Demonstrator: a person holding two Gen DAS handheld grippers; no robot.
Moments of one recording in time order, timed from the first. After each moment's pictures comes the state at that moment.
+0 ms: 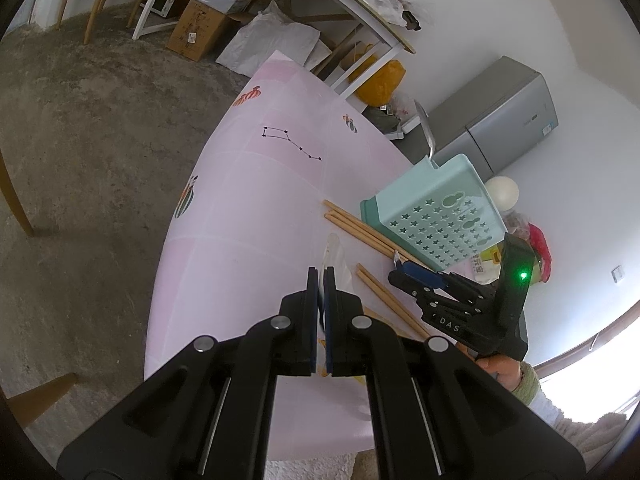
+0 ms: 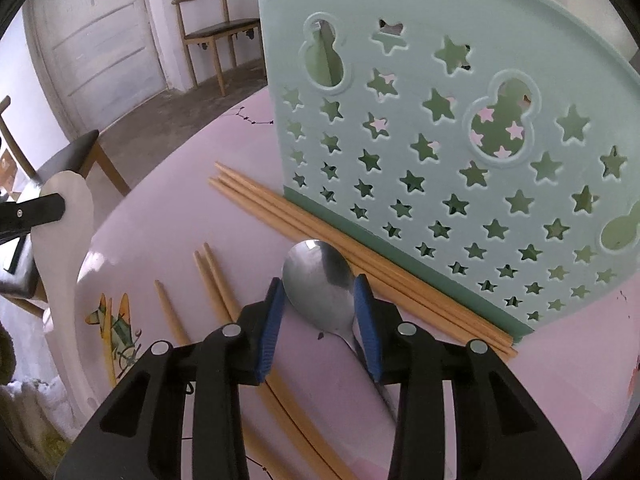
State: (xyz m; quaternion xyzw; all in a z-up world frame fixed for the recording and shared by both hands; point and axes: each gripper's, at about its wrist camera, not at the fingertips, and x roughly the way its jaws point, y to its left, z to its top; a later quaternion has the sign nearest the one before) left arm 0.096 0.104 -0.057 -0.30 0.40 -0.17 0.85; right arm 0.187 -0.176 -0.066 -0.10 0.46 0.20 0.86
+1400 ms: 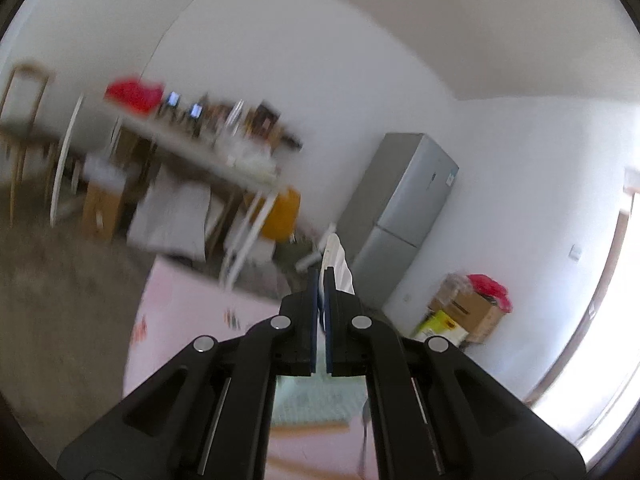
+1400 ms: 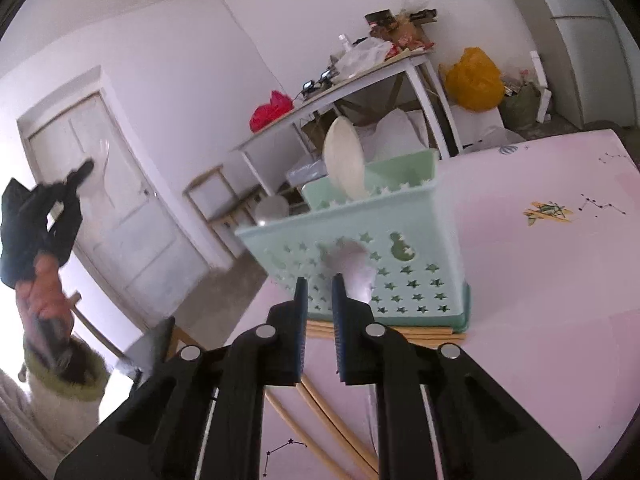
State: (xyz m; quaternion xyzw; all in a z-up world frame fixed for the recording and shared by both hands) left arm 0.122 0.064 0.146 -0.21 0.11 -0.26 0.94; right arm 0.119 -0.294 -0.010 0.22 0.27 0.21 0.91
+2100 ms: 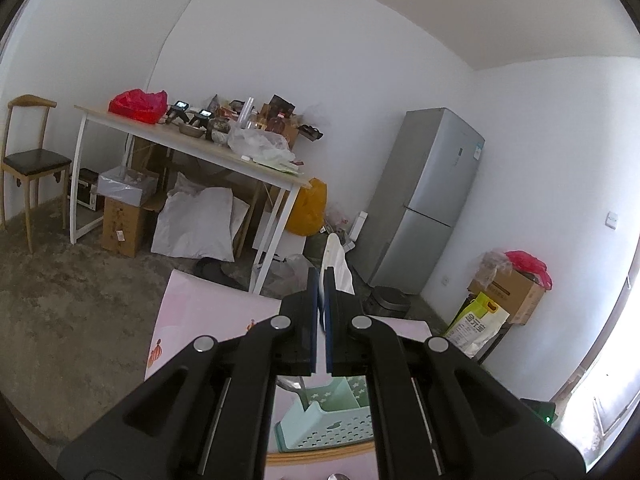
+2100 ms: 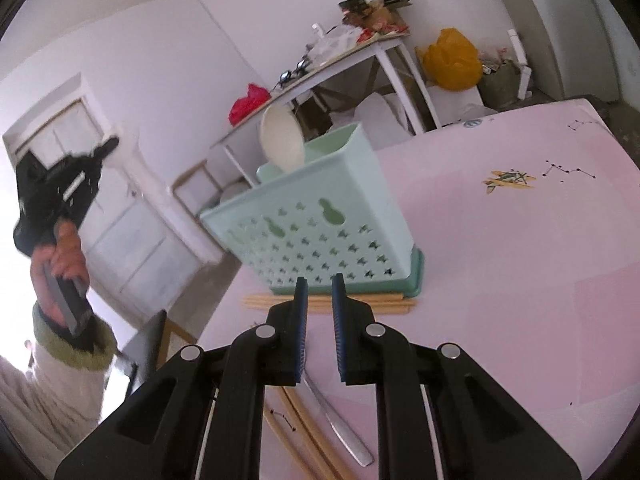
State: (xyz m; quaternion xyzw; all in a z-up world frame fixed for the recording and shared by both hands) left arm 0.170 0.027 0.137 -0.17 0.14 -0.22 0.95; right arm 0.108 -0.325 -0.033 0.22 0.31 0.20 0.90
